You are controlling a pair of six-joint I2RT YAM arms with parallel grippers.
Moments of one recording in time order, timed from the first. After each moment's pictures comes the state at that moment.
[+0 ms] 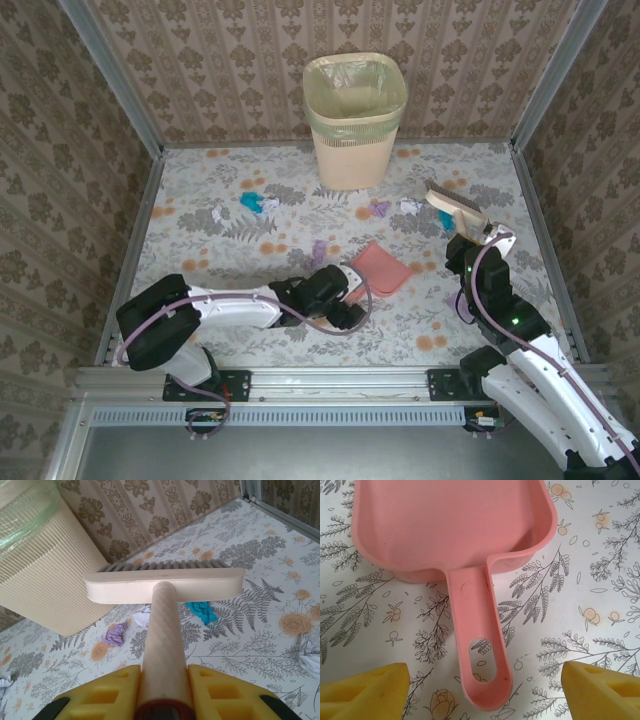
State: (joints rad) left arm -1.15 1.53 0.72 0.00 -0.06 -0.21; right arm 0.40 0.57 0.59 -0.45 0.53 0.66
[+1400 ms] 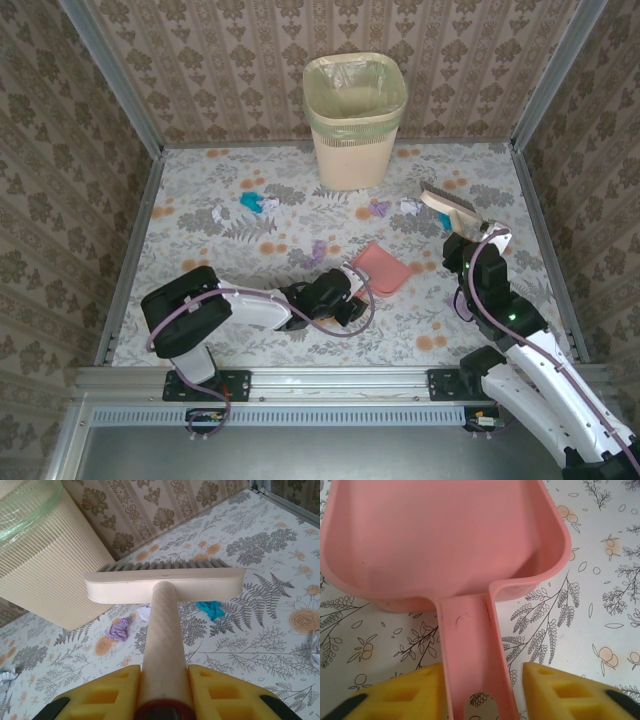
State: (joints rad) left arm -1.14 1.68 0.68 0.27 -0.05 -0.25; right arm 0.38 0.60 0.59 -0.42 0.48 0.66
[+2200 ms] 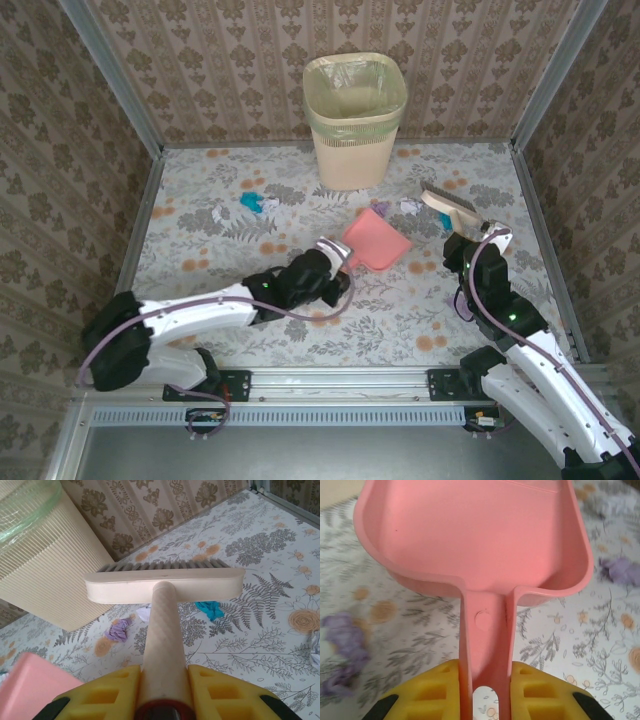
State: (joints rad) left arm -1.09 1.27 0.76 -0.09 -0.15 -0.31; right arm 0.37 0.59 0.59 -0.42 0.48 0.66
